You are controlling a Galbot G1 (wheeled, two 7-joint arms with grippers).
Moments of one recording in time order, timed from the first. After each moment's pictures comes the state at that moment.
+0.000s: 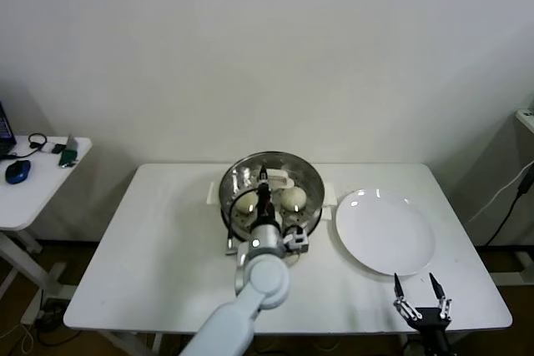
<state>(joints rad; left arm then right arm) 0.89 -1.48 0.15 -1.66 1.51 0.74 0.20 -1.69 1.32 0.68 1.71 0.31 0.43 -0.10</state>
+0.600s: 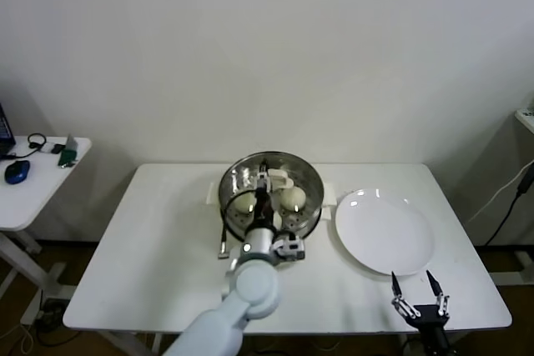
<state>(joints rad) 0.90 -1.37 0.19 -1.81 1.32 0.74 0.17 -1.69 1.30 0.67 1.72 0.32 0.41 -0.11</state>
